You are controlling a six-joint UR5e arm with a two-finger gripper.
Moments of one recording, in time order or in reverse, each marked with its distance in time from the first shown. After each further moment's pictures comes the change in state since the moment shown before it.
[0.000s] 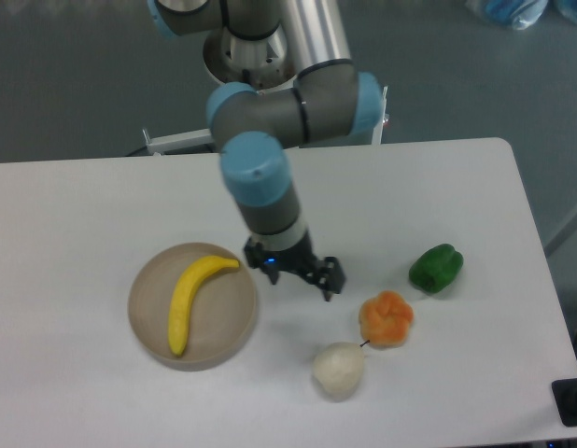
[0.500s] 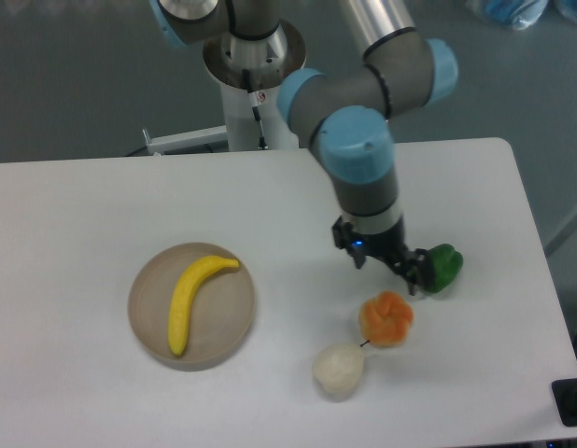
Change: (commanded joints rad) arm 0.092 -0.035 0.121 -0.061 0.000 0.229
